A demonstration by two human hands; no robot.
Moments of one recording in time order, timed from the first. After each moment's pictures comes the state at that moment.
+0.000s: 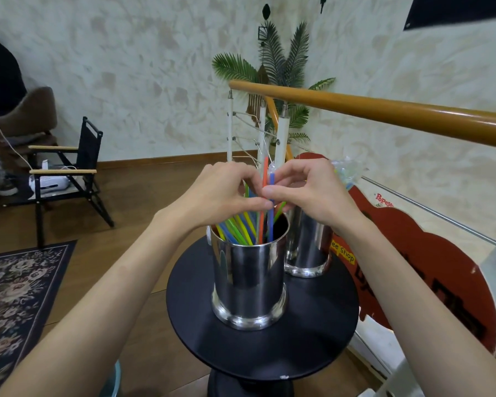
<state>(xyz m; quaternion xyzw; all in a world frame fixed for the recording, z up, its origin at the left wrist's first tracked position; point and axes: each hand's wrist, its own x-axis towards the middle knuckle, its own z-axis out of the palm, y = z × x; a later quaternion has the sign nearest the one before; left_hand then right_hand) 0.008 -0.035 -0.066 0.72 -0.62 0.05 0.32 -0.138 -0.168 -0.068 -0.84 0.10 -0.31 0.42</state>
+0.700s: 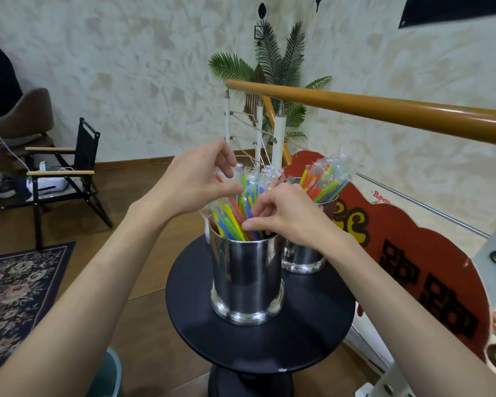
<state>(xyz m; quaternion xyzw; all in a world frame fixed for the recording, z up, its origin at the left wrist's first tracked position) 0.022 -0.013 -0.052 0.74 -0.57 0.06 0.35 -0.128 -0.151 -0.093 -0.94 0.12 -0.22 0.23</state>
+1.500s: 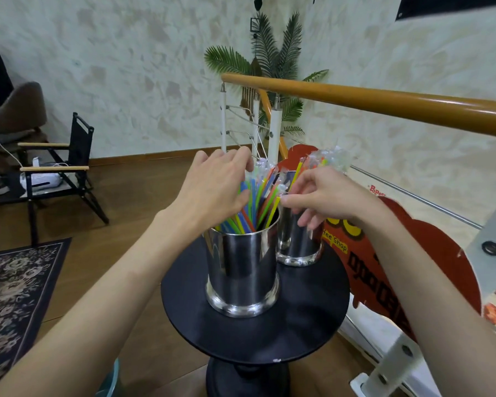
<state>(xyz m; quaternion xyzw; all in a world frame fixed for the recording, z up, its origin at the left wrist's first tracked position) -0.008 -0.040 -0.079 0.76 -0.57 0.26 0.18 -0.169 -0.184 -0.068 -0.87 0.26 -0.14 0.39</state>
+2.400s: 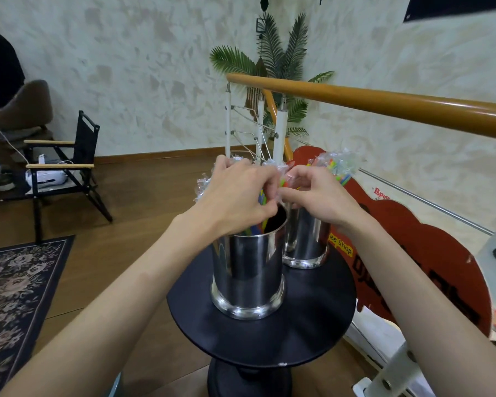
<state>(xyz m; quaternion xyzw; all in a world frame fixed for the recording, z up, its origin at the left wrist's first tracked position) -0.027 -0.038 -0.078 0.72 -0.62 0.20 0.24 -0.143 -0.187 -0.089 -0.87 0.18 -0.27 0.38</state>
